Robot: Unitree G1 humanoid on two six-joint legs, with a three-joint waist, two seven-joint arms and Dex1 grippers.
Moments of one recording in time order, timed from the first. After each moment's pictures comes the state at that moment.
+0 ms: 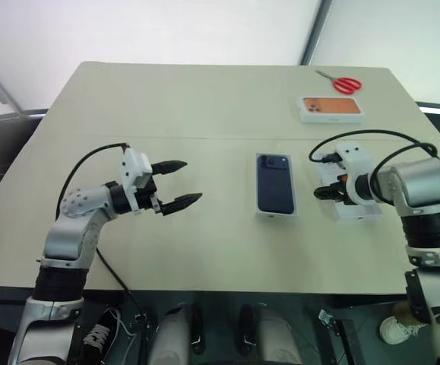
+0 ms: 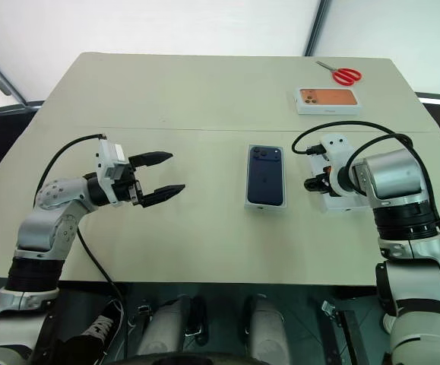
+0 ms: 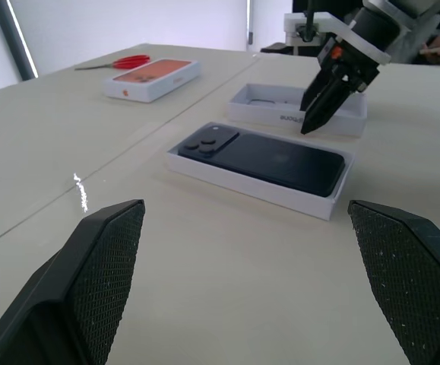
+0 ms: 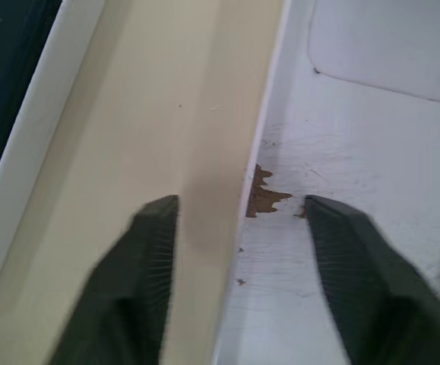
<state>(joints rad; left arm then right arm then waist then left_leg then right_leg) -0.39 0.53 0.06 -0.06 -0.43 0.25 -1.05 -0.75 -0.74 0.07 0.09 0.22 1.45 0.55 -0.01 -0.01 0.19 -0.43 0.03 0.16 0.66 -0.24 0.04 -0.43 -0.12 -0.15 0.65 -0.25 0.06</state>
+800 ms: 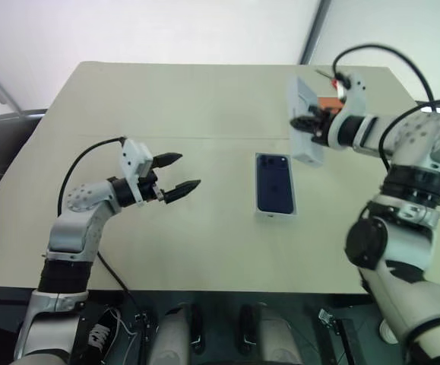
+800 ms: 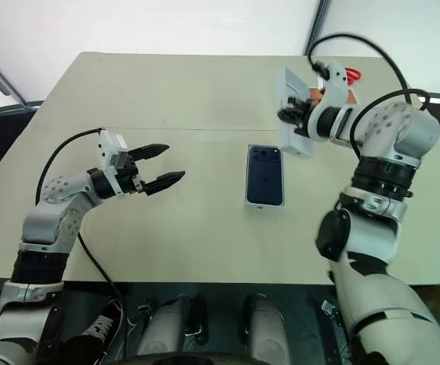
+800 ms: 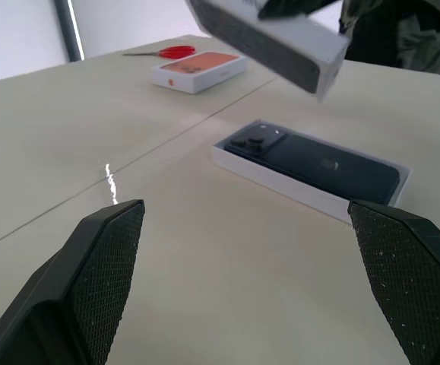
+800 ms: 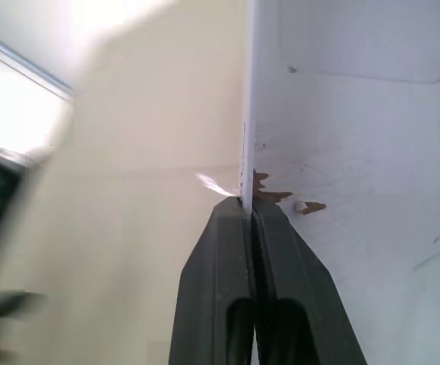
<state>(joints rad) -0.47 0.50 0.06 0.03 -0.43 0.35 -0.92 -1.17 -0.26 -0.74 0.25 0.43 1.54 0.30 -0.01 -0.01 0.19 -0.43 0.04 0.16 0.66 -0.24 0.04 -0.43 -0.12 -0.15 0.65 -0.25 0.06</state>
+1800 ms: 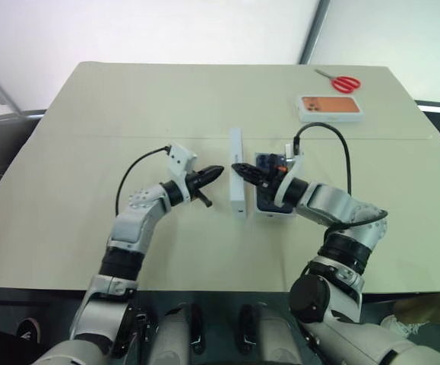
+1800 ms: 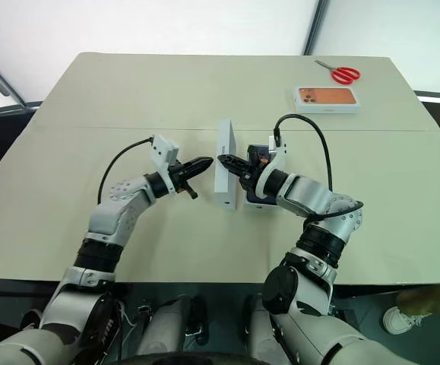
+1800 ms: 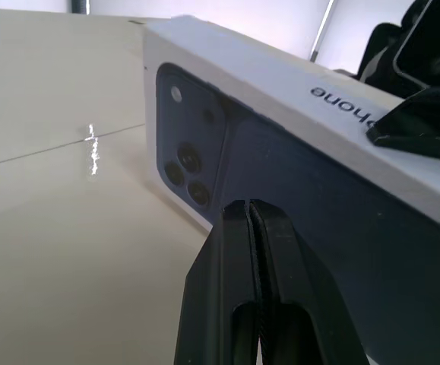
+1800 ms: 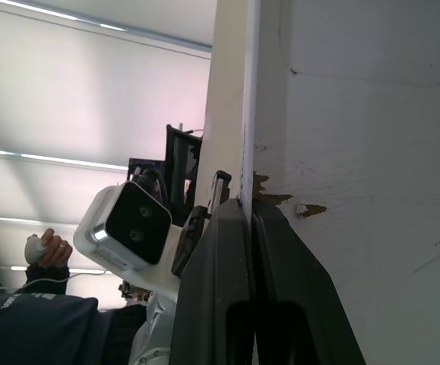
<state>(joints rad) -0.57 0.20 -0.06 0.25 -0.32 0.29 -0.72 -0.73 0.08 -0.76 0.08 1.34 1.52 -0.35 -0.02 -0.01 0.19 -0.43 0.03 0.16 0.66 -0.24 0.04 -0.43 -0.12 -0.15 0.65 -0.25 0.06</state>
